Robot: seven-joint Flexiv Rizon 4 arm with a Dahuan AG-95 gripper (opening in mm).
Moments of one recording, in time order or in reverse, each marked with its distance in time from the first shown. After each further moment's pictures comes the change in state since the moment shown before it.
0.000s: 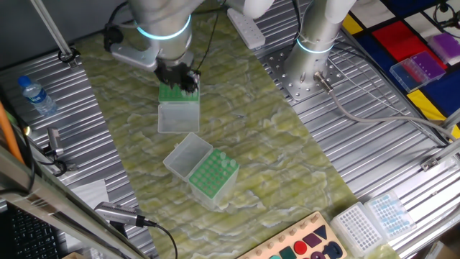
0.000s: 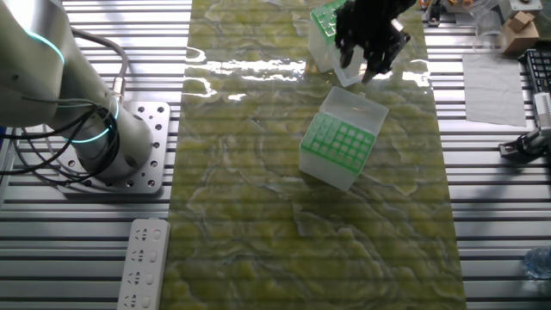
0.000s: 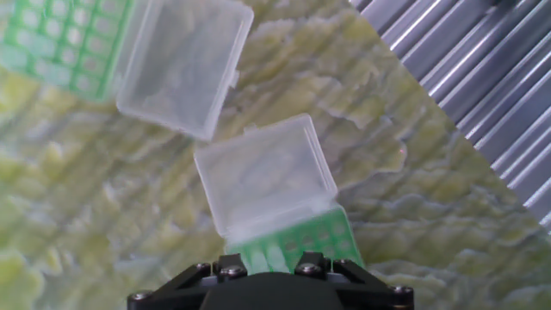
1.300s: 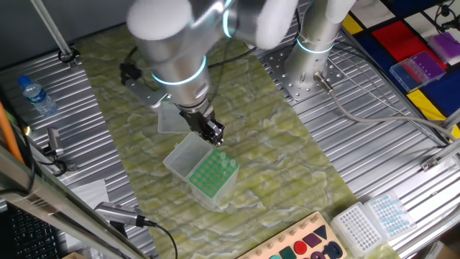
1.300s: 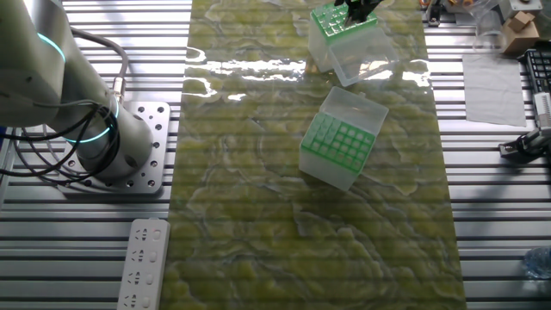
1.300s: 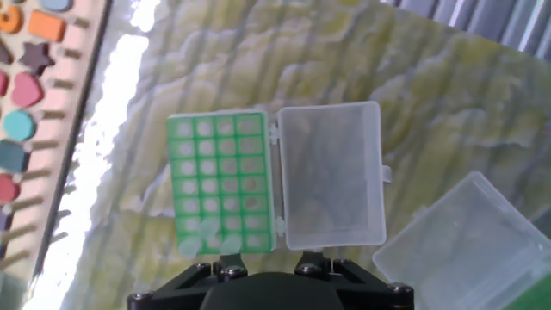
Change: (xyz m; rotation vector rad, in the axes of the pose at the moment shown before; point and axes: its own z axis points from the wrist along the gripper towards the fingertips) arm -0.084 0.114 0.016 -0.232 -0.055 0.278
